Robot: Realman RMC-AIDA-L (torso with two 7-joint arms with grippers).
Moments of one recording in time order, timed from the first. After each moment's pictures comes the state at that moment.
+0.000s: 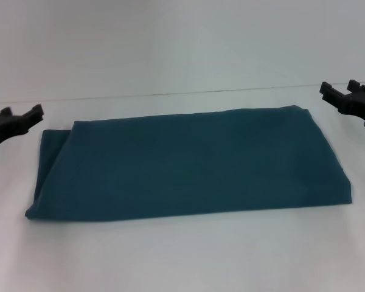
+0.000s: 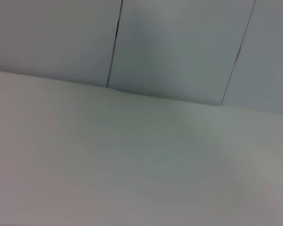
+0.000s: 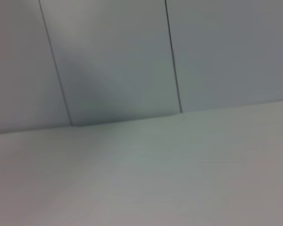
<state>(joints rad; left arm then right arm) -0.66 -2.16 0.35 0.59 1.93 0.76 -1.44 0.66 2.07 -0.19 -0.37 -1.76 -0.85 1.06</state>
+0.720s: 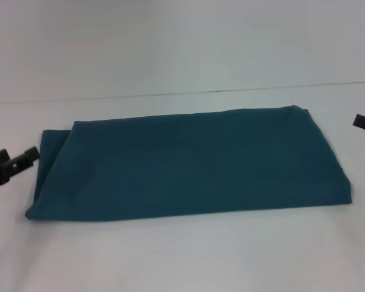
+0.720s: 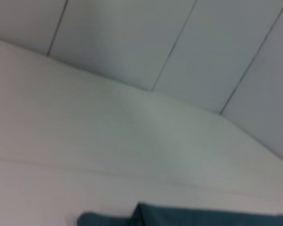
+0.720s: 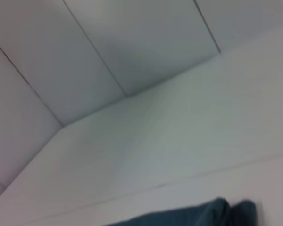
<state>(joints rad) -0.43 -2.15 0.36 0.76 1.99 1.25 -1.63 0.42 1.91 -0.48 -0.54 -1.84 -1.25 1.78</state>
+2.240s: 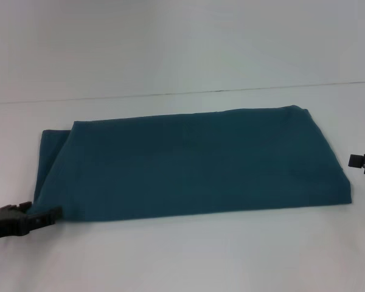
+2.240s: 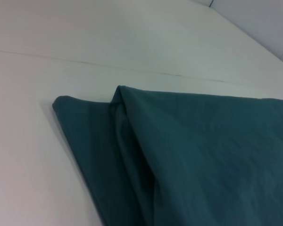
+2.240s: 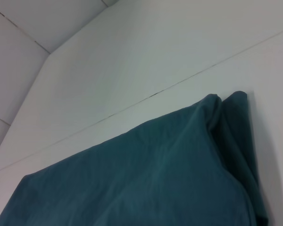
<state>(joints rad) -0.44 -2.15 0.41 0.79 2.29 1.30 -1.72 0.44 1.89 -0.47 -0.61 -2.14 -1.38 2.10</state>
